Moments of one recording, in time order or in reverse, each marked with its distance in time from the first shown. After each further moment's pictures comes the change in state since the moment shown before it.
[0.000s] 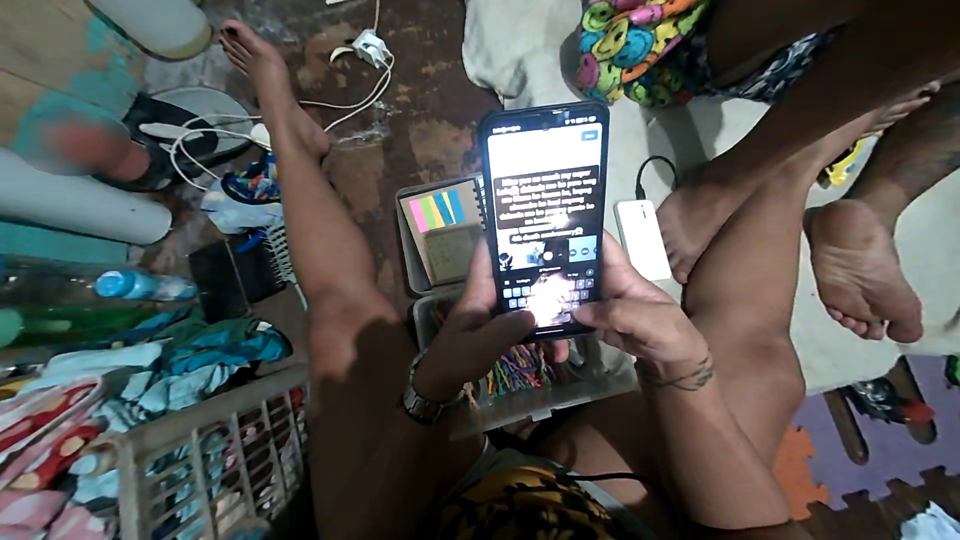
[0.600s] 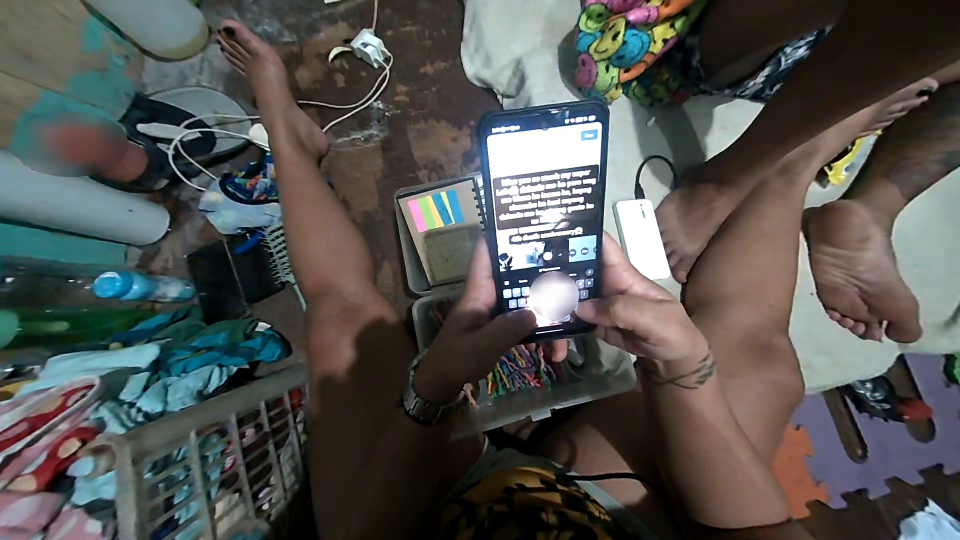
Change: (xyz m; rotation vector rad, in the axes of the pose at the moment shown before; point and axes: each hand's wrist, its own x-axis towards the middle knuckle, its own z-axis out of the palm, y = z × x) left_hand 0.001 0.011 0.008 0.009 0.001 0.023; right_hand -0.001 -0.001 -0.002 0.017 -0.011 0.002
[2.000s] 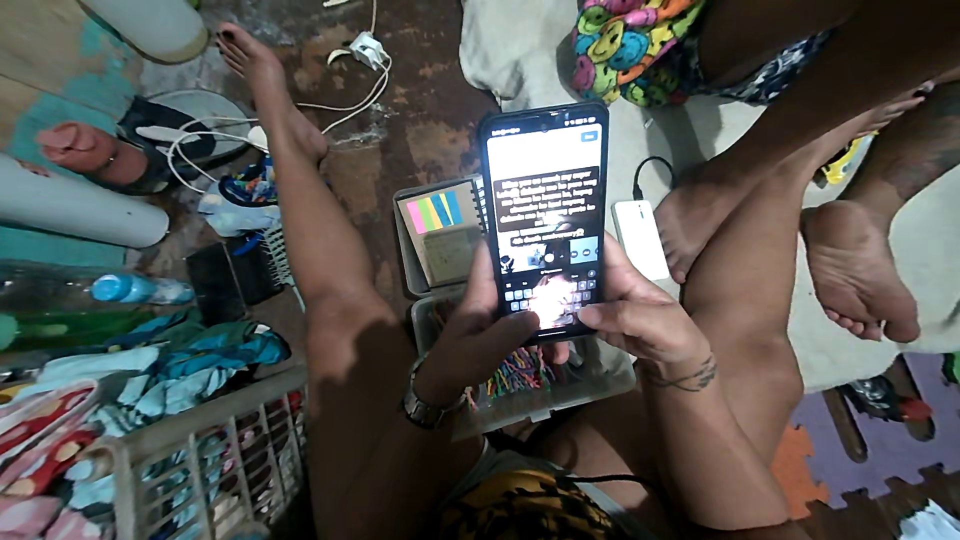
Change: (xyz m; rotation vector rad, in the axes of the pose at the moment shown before) left_hand 0.000 0.001 0.002 -0.004 -0.019 -0.006; right_hand -0.003 -0.001 0.000 0.006 0.012 0.002
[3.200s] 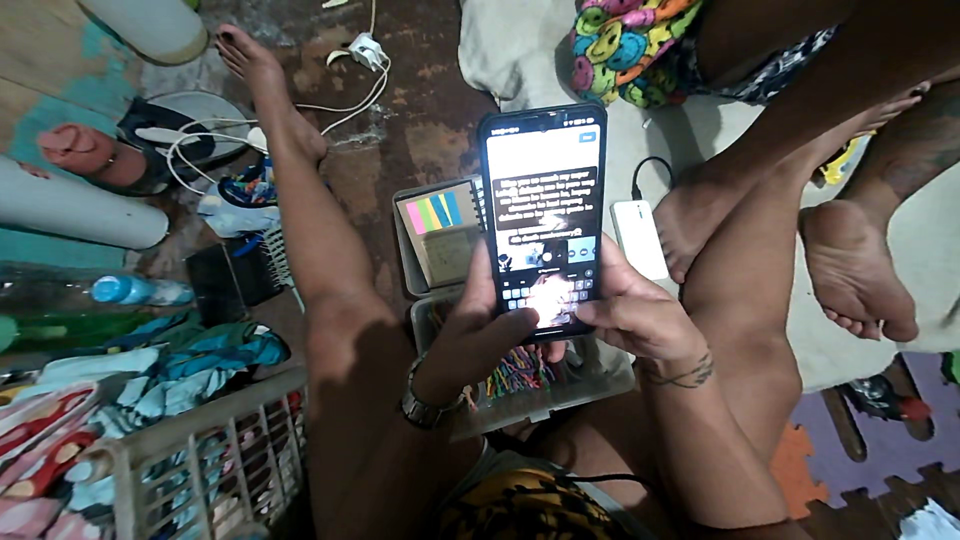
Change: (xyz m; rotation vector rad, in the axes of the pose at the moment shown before) left_hand 0.003 -0.013 -0.008 -0.040 -0.010 -0.032; right_hand 0.001 0.000 -0.002 0.015 -0.008 -0.001
